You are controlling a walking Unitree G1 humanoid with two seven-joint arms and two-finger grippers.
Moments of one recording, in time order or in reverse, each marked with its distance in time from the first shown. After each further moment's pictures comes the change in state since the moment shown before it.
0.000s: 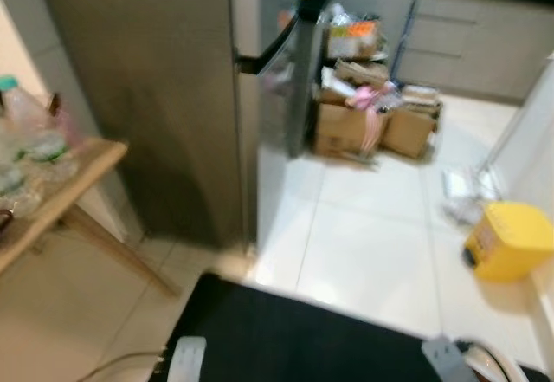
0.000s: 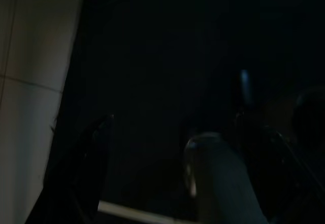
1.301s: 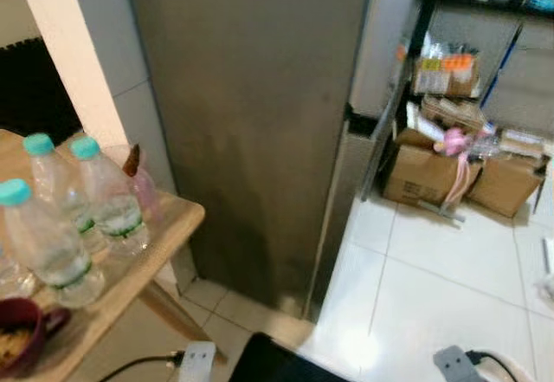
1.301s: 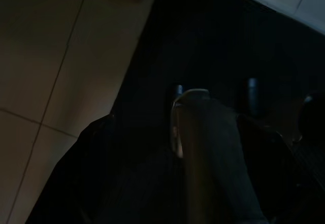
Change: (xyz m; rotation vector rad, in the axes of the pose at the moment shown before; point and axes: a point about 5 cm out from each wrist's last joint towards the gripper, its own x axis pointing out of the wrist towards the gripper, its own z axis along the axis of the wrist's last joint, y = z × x) left arm -0.001 -0.003 -0.011 0.008 0.030 -0.011; right arm 0.001 0.006 0.005 0.002 -0.018 0.016
